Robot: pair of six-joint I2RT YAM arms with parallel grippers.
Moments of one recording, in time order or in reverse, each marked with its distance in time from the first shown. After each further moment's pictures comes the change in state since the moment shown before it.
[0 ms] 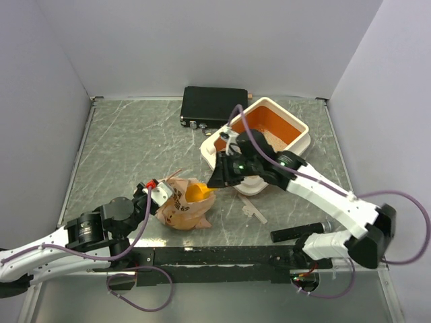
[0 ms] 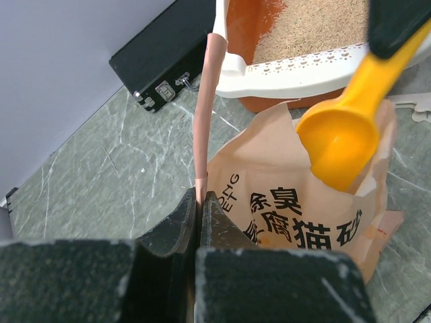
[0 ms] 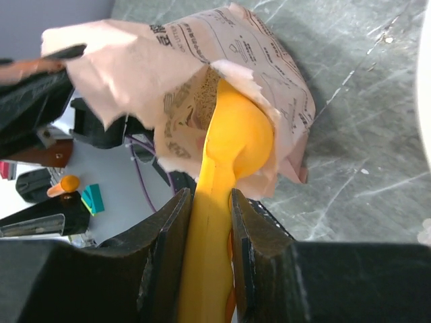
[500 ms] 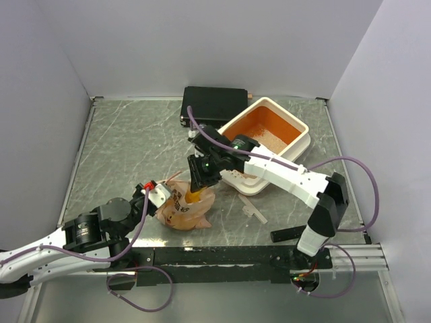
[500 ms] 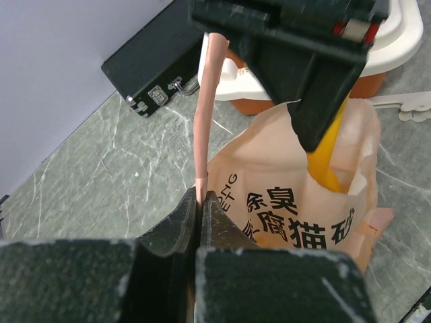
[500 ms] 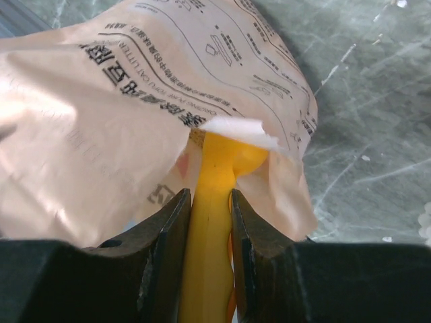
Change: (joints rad) left arm 0.000 -0.024 0.000 -0.013 0.037 0.001; right arm 0.139 0.441 0.430 -0.328 0.137 -0.011
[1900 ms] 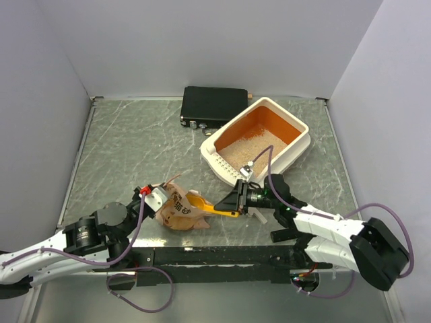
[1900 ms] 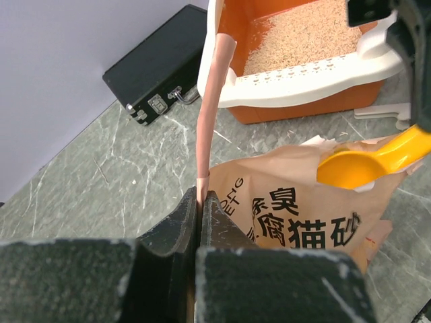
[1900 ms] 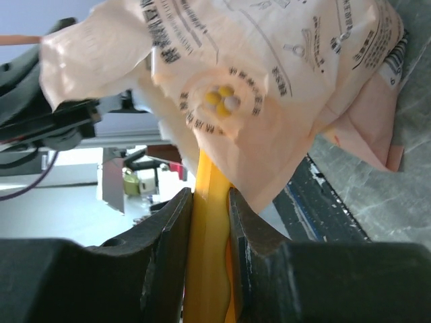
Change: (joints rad) left arm -0.007 -0.072 -0.074 0.063 -0.006 0.020; right arm -0.240 -0.583 -1.286 1.449 -0.447 0.665
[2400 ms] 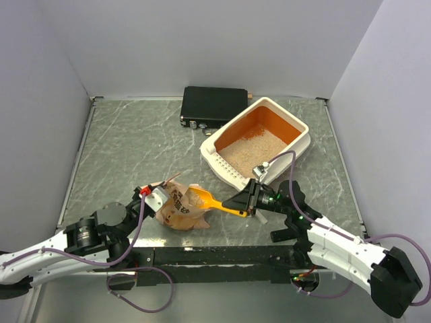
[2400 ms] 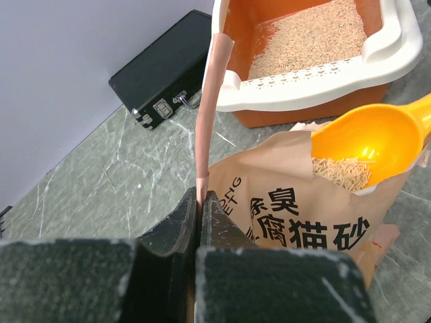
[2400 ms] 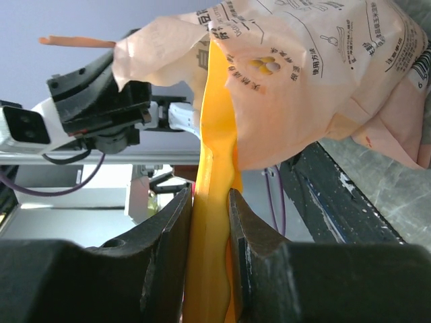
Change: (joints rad) left arm 0.001 -0.003 -0.012 0.034 -0.004 0.031; right arm -0.037 -0.279 -0.063 -0.082 0.059 0.099
